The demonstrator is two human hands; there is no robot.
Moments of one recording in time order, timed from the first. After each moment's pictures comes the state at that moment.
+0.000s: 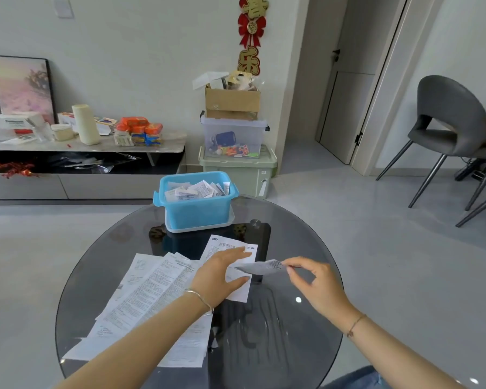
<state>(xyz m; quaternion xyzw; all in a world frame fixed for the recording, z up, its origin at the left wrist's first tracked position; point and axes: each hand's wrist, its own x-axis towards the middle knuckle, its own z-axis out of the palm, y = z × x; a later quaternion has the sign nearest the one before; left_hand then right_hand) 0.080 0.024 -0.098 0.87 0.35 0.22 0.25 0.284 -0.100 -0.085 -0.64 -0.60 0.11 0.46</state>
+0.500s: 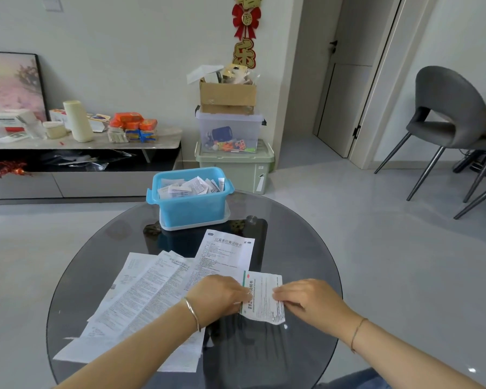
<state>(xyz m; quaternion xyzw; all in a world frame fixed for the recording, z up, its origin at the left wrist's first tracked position) 0.083 0.020 -0.125 0.99 0.08 0.12 0.00 0.303 -0.104 -0.116 -0.57 -0.80 -0.04 0.17</state>
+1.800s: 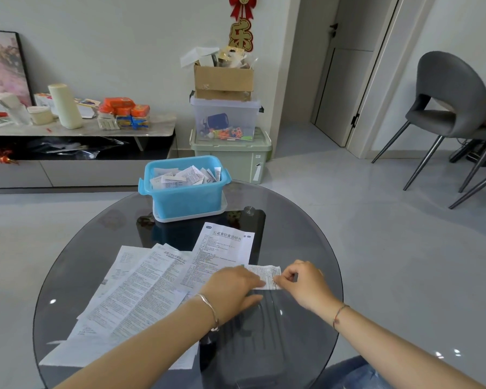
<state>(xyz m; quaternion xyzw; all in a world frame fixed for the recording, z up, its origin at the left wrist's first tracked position) 0.109 -0.004 -0.095 0.97 0.23 0.03 0.10 0.288 -0.077 -0.121 -0.80 -0.51 0.17 0.26</state>
